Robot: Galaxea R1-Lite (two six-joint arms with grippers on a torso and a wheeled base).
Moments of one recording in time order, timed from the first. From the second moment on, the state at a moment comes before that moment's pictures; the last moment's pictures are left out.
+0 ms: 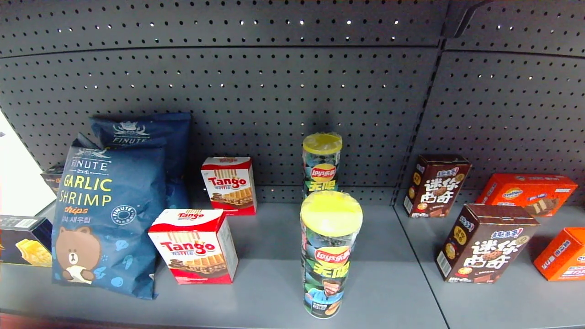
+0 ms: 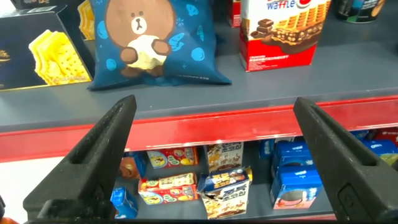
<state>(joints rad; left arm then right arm) 0.00 0.01 0.00 0.00 -0.07 0.06 0.01 0.06 0.00 0.00 0.04 0.01</state>
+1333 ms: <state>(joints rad) 0.00 0.00 0.00 0.00 -0.06 0.07 0.00 0.00 0.00 0.00 0.03 0.01</state>
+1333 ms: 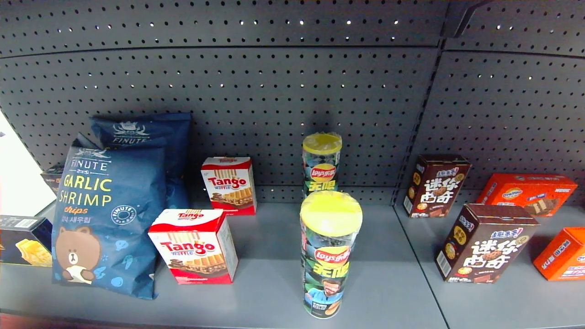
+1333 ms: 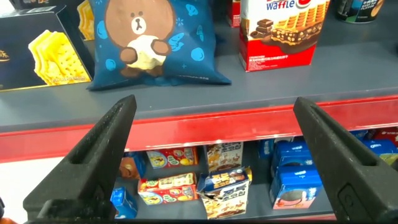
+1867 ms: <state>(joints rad) 0.00 0.00 0.00 0.00 0.01 0.00 0.00 0.00 0.00 0.00 0.03 0.01</state>
